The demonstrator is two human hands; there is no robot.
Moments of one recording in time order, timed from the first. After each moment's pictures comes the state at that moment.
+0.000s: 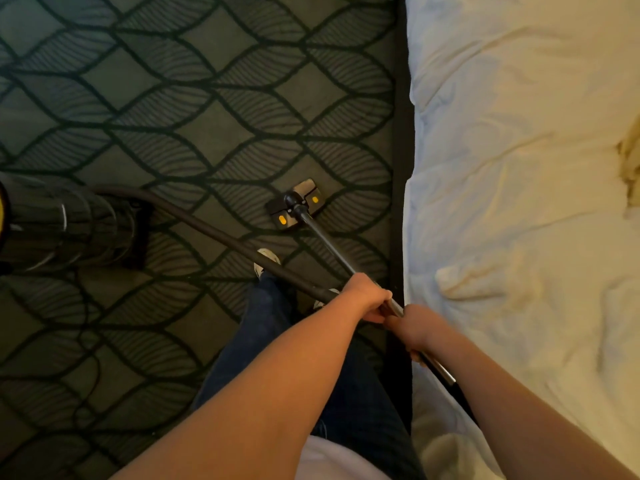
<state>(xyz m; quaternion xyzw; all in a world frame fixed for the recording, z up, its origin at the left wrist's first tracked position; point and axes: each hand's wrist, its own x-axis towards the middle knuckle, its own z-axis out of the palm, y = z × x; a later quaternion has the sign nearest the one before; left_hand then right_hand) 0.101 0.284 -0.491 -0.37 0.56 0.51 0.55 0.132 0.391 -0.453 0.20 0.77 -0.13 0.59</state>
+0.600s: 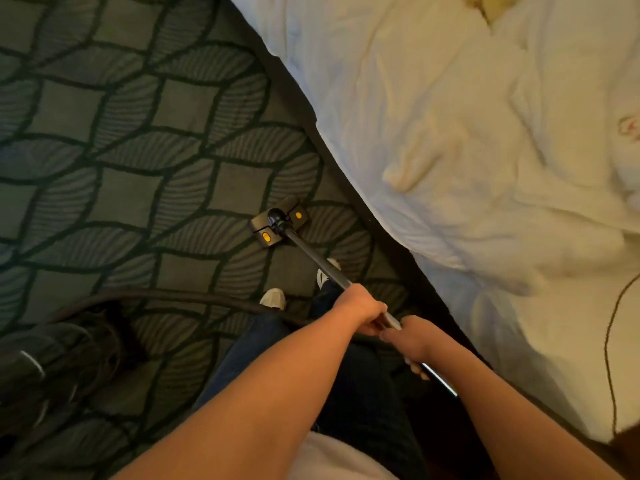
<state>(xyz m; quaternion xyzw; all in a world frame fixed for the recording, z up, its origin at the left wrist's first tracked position) 0.223 0.250 -0.496 -0.09 0.67 0.26 0.69 0.306 0.326 -0.436 0.44 0.64 -0.32 0.54</state>
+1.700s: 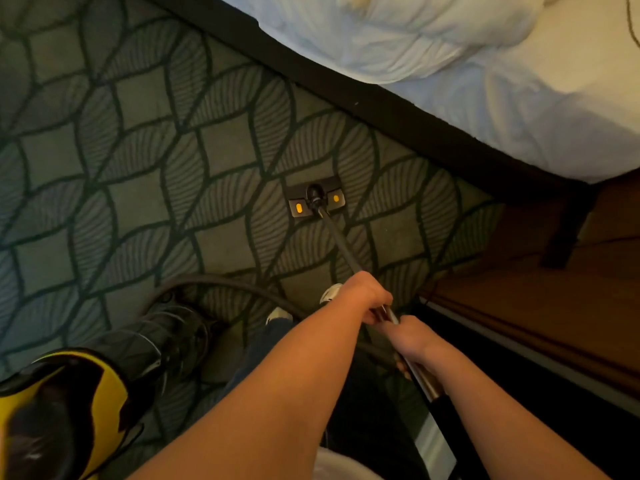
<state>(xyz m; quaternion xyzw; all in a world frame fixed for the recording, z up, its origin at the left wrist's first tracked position) 0.383 -0.032 -0.523 0.13 0.69 0.02 0.71 0.487 -0.032 -0.452 0.64 0.45 -0.51 0.37</state>
